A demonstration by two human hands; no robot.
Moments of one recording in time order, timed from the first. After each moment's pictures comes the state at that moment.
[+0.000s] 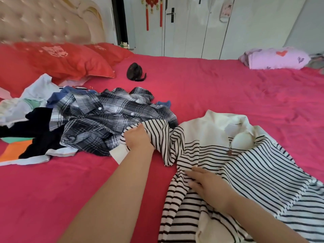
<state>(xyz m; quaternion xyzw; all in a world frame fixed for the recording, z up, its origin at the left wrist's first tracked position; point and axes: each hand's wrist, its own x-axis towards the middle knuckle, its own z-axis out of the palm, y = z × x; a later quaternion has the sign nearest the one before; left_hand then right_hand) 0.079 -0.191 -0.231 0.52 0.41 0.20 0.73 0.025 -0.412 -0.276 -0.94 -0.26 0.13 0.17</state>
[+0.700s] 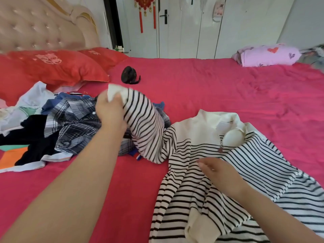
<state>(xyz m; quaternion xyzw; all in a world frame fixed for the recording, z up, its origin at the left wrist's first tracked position) 0.058 -0.180 -0.140 0.54 0.23 0.38 0.71 0.025 -0.445 -0.237 -0.93 -0.18 0.03 0.32</state>
